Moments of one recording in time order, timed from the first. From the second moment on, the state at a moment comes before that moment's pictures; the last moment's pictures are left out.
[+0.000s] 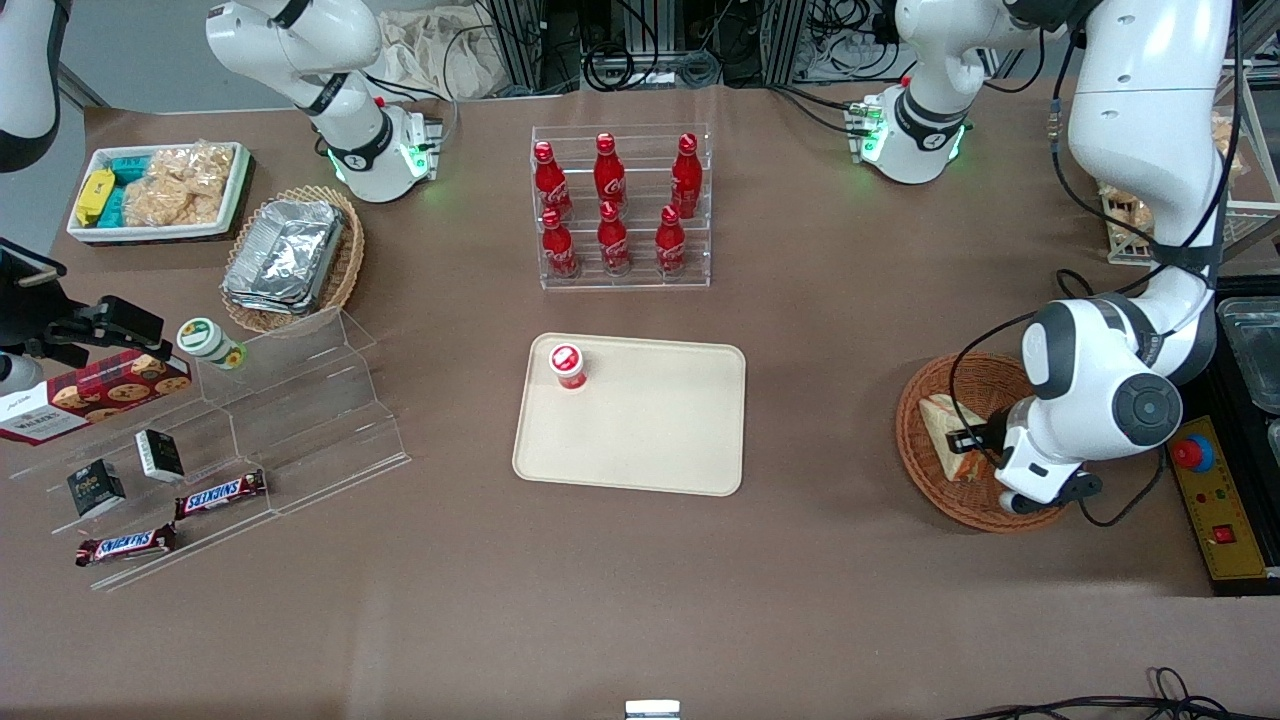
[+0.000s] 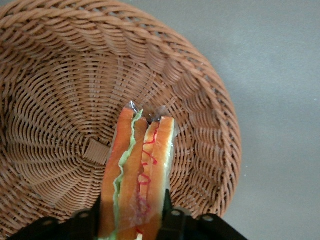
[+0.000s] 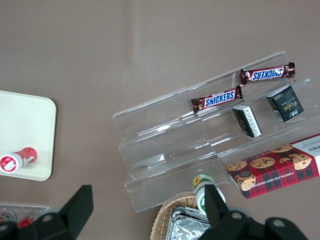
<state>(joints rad) -0.08 0.50 0.03 -1.80 -0.07 2.17 -0.25</state>
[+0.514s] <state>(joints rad) -0.09 0.31 0.03 -1.62 -0.07 1.89 -0.29</state>
